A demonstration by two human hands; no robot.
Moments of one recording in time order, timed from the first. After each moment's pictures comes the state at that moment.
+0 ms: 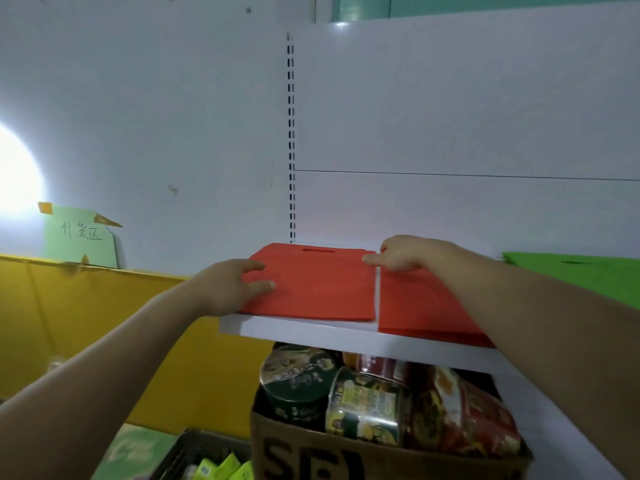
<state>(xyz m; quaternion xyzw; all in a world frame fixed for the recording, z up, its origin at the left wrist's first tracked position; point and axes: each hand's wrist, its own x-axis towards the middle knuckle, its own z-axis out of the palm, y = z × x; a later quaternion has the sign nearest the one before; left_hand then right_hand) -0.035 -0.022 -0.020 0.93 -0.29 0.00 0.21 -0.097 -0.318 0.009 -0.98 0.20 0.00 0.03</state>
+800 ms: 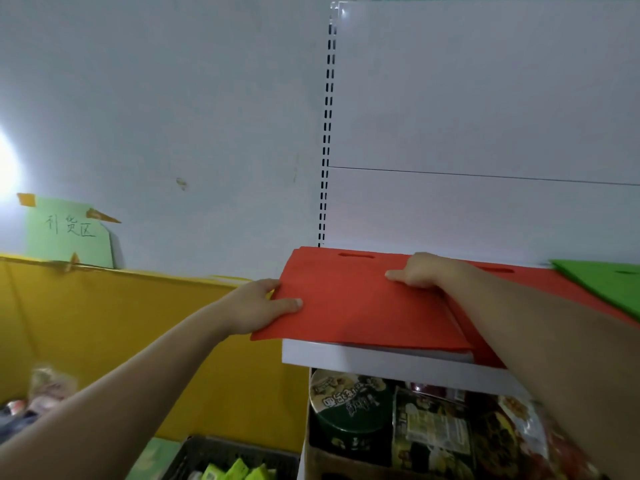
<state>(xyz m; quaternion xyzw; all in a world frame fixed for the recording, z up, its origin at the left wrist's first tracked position) 0.038 0.009 -0.039 0.87 -0.32 -0.12 0.36 -0.027 -0.279 -0.016 -0.95 0.30 0.01 0.04</state>
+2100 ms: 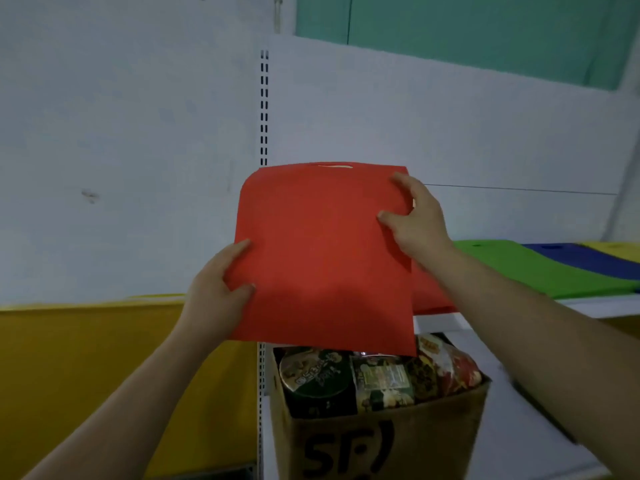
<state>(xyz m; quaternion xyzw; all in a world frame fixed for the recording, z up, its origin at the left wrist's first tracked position) 0.029 0.046 -0.041 0.70 -0.42 0.07 0.58 -0.141 -0.172 0.044 -0.77 0.21 -0.54 0.27</state>
